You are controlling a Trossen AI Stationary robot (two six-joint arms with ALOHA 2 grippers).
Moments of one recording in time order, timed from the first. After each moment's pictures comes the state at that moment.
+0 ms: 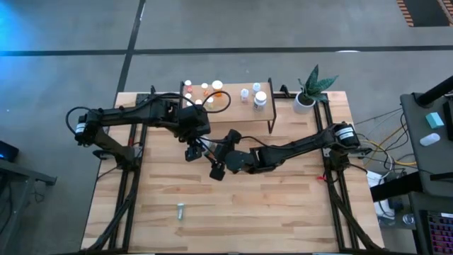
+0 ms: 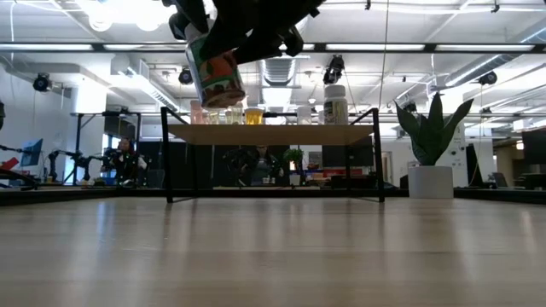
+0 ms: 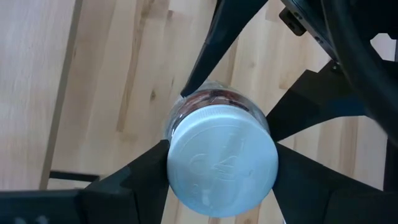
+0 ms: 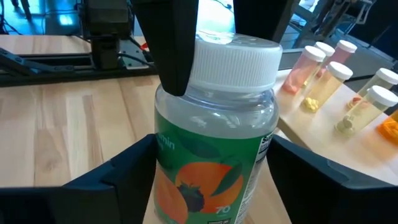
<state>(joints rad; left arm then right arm) 0.07 1.47 1.58 -1.17 0.08 -0.15 0.18 1.91 1.45 0.00 0.63 0.06</state>
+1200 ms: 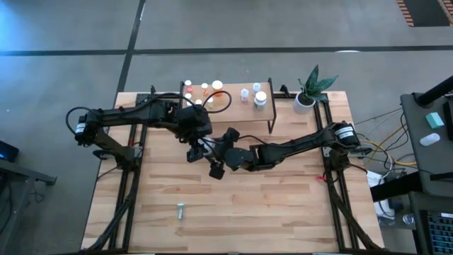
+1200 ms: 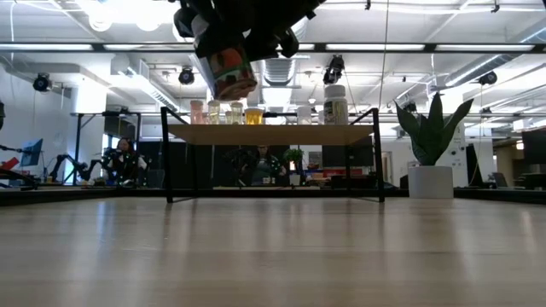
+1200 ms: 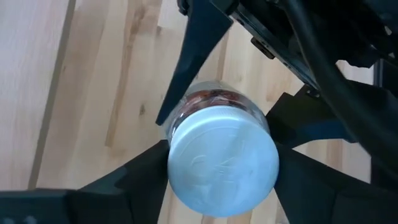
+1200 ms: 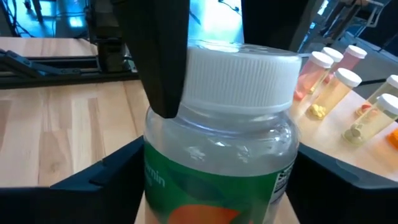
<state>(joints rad) 0.06 1.47 1.59 -1.13 0.10 -0.16 0.16 1.90 1.45 0.00 0.58 0.04</state>
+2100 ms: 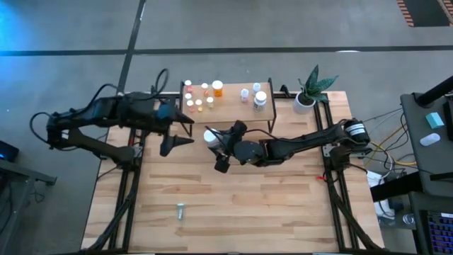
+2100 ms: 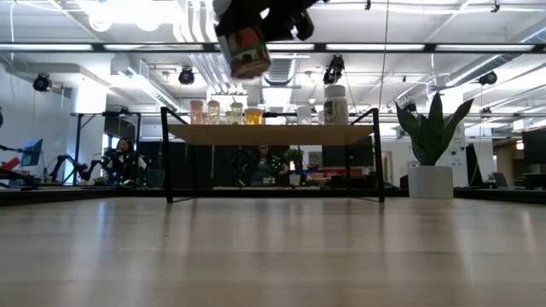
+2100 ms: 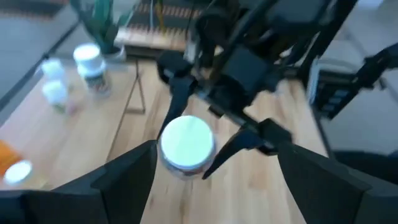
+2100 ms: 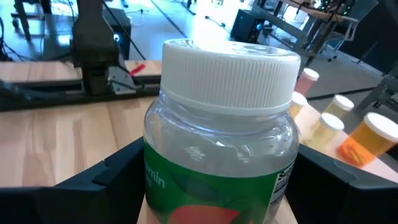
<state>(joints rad) 0.02 1.08 1.45 -0.84 0.00 -0.12 0.15 1.78 1.39 0.02 0.62 0.00</state>
